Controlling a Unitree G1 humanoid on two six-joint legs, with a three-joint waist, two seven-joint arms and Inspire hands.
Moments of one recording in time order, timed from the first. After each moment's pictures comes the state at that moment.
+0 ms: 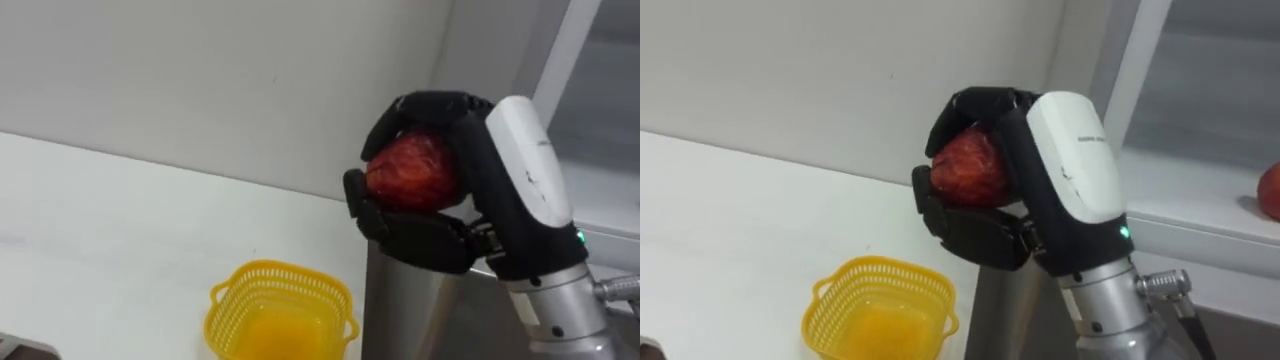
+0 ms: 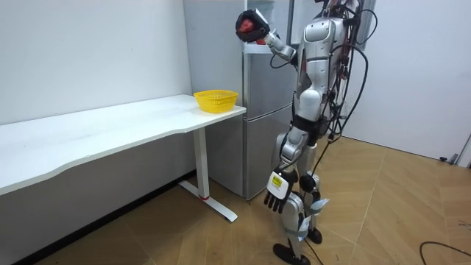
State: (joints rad) left arm 0.19 0.29 0.04 1.17 0.36 0.02 -0.13; right arm -0.31 -0.42 0.23 -0.30 -0.58 -0.15 -0.25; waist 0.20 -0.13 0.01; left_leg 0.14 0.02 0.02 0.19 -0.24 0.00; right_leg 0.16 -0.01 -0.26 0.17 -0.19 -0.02
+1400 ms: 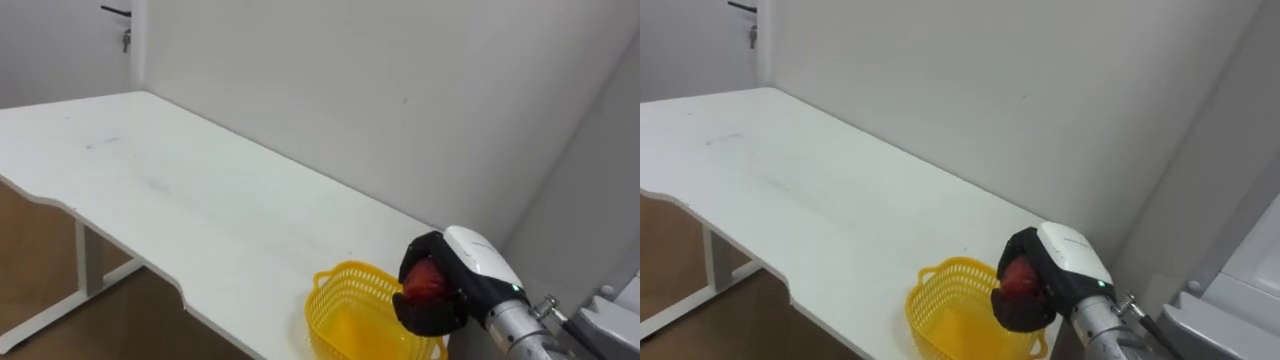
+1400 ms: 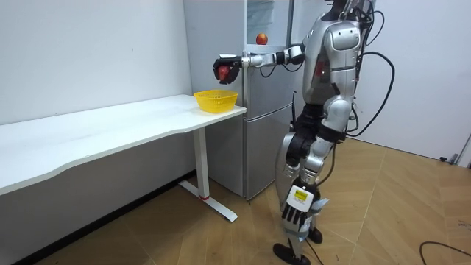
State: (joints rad) left arm 0.19 0.34 0.08 1.08 0.37 0.09 -0.16; right arm -0.45 -0.52 0.42 0.40 -0.40 -0.02 -0.15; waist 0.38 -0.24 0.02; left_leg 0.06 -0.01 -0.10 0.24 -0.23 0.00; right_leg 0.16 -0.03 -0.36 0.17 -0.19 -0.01
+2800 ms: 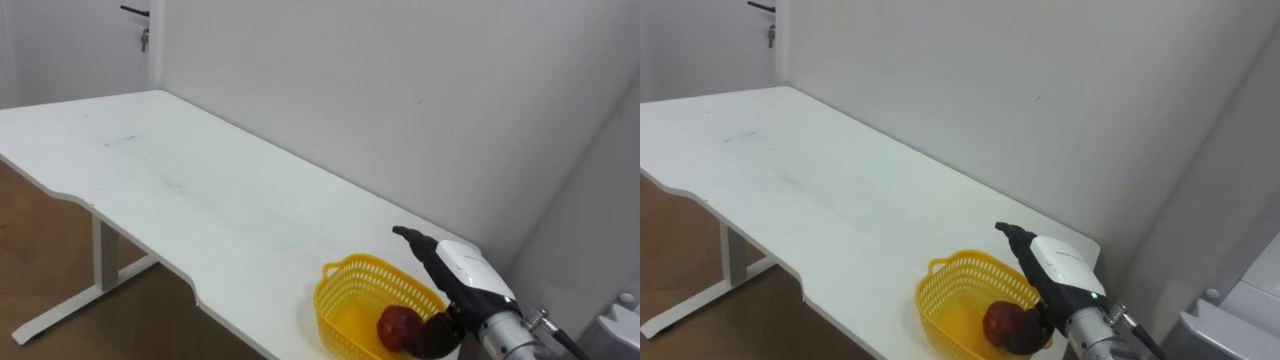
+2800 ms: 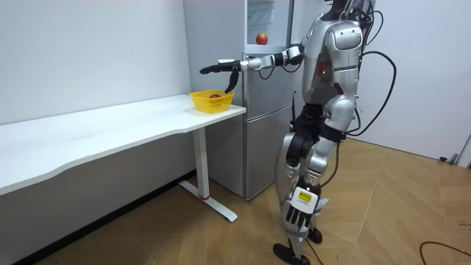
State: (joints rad) left arm 0.21 0.35 0.10 1.07 0.41 0.10 -0.17; right arm -0.45 -0.51 0.46 0.43 -0.40 -0.02 -0.15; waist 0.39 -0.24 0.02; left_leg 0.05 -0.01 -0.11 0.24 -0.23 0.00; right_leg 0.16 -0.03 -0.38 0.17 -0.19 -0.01
